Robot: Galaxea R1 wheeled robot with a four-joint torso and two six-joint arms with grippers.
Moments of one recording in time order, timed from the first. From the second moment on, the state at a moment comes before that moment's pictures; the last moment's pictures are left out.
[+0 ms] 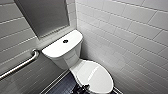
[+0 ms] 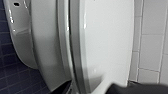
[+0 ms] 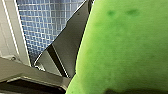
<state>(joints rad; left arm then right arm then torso) 0.75 2.86 -2.08 -0.14 -0.29 -0.63 -1.47 2.42 -1.85 -0.32 0.32 0.69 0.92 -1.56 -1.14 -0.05</state>
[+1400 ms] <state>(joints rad) 0.76 2.96 -2.21 -0.12 -0.34 -0.64 -1.48 2.42 -1.83 -0.32 0.32 0.69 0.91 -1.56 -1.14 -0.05</state>
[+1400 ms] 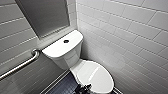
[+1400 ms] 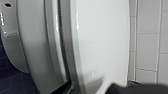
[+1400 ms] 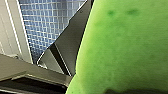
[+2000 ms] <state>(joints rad) 0.77 2.95 -2.20 -0.12 -0.37 -0.77 -1.48 2.42 -1.83 -0.32 0.32 0.69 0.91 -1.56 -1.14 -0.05</state>
